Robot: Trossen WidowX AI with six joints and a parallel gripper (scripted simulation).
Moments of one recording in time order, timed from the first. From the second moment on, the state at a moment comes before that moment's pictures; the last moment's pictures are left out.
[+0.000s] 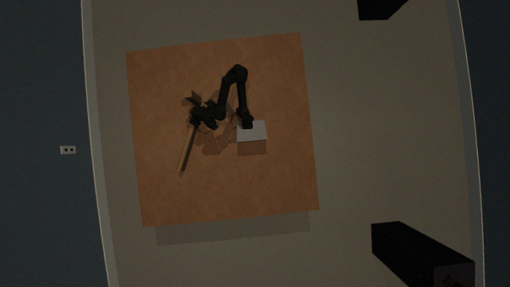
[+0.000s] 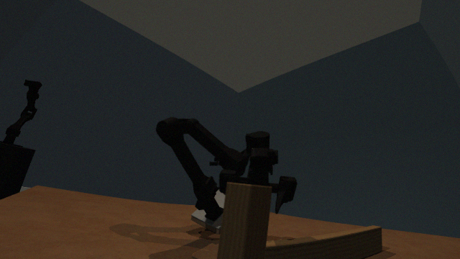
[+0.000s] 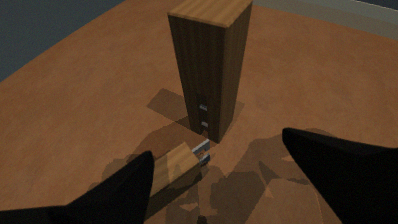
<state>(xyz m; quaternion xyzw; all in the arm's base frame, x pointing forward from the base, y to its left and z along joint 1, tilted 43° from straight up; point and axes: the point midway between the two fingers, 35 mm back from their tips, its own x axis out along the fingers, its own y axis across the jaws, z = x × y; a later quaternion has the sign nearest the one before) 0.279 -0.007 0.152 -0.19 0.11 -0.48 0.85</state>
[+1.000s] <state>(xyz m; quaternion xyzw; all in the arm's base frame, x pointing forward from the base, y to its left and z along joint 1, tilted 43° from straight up) 0.382 0.042 0.128 -0.55 0.47 -0.14 0.67</state>
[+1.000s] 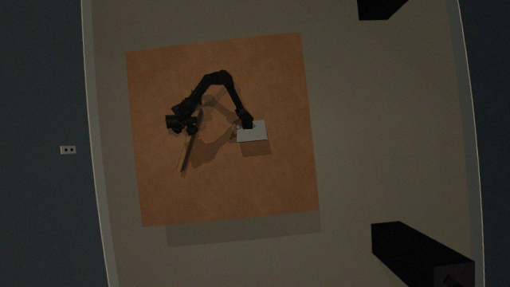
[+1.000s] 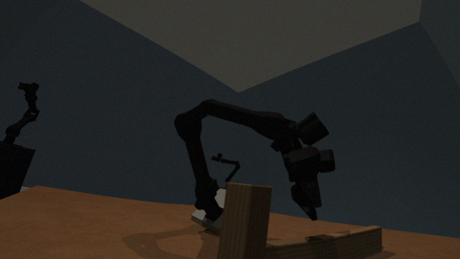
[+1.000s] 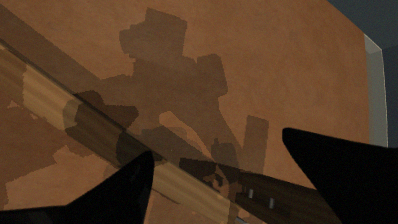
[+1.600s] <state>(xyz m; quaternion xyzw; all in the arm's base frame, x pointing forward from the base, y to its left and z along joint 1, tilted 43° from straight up) 0.359 0.039 0.139 -0.60 0.66 0.12 0.44</state>
